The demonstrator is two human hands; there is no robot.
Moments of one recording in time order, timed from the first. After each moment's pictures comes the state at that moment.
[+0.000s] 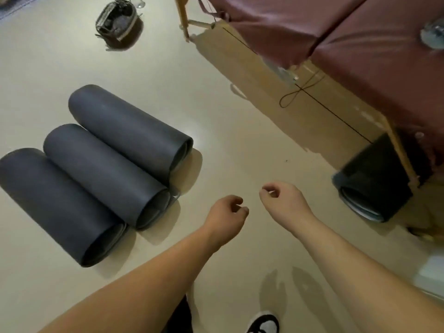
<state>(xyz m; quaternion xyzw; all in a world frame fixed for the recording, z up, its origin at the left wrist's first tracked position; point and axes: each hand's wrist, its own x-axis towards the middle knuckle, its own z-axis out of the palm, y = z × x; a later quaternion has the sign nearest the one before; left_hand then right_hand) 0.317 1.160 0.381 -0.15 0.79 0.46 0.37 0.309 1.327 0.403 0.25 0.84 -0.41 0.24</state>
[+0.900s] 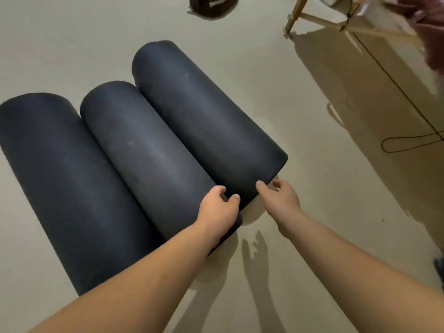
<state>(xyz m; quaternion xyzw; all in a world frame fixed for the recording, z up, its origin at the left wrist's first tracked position) 0.190 0.805 0.174 -0.32 0.74 0.53 0.26 0.144 0.948 0.187 0.29 0.82 -0.42 0.25</state>
